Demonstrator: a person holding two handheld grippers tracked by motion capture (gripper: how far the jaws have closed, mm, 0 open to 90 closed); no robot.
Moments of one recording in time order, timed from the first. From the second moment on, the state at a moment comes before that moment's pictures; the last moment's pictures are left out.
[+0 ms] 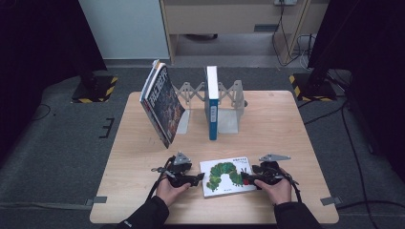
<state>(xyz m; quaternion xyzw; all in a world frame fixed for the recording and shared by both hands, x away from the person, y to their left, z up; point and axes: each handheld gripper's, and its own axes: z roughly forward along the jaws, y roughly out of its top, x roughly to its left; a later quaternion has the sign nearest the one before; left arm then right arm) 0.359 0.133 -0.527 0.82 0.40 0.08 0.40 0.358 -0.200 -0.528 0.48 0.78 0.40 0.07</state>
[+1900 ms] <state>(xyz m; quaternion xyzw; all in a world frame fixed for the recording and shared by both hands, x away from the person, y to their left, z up) 0.347 0.134 -0.536 0.84 0.38 0.14 0.35 0.358 -0.199 -0.492 0.47 0.68 0.56 0.05</state>
